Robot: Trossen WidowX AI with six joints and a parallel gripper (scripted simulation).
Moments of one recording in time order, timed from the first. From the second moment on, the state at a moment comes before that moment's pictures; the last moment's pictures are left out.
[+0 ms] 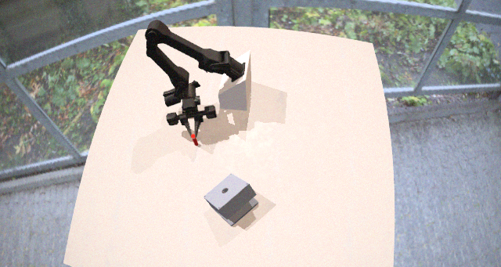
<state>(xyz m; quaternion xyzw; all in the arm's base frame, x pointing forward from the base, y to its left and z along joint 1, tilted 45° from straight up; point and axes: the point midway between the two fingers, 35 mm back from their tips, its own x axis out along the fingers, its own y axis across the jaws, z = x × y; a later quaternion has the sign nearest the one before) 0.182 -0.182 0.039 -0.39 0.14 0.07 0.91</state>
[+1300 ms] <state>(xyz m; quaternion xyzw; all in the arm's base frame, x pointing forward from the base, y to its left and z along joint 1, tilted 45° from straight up) 0.176 -0.183 0.039 -0.39 0.12 0.09 0.91</state>
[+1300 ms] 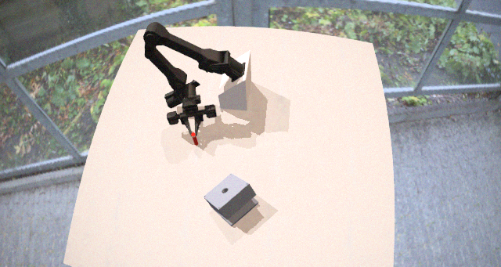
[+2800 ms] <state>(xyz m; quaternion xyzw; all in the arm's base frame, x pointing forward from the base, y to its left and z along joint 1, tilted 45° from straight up) 0.175 -0.184 0.039 -0.39 0.12 0.09 0.91</state>
